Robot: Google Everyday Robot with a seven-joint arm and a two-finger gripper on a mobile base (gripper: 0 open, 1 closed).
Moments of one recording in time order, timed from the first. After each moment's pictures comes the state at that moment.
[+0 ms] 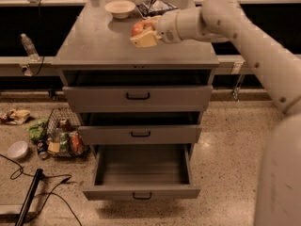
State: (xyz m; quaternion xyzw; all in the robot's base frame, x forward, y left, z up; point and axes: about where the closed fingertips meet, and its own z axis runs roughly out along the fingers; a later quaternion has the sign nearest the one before) arm 0.760 0.035 0.920 -0.50 0.64 0.26 0.52
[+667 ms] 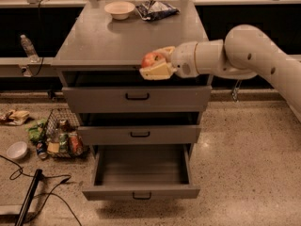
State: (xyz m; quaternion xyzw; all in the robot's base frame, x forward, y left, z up) arm 0.647 -0.003 0.883 -0.47 0.67 0.30 0.49
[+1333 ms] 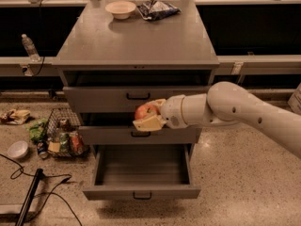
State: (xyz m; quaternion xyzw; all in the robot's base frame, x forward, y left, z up) arm 0.559 0.016 0.748 -0.45 0.72 0.31 0.42
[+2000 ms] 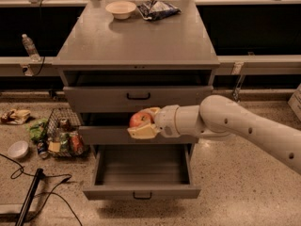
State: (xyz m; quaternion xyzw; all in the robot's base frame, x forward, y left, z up) arm 0.554 0.036 0.721 -0.44 0.71 0.33 0.43
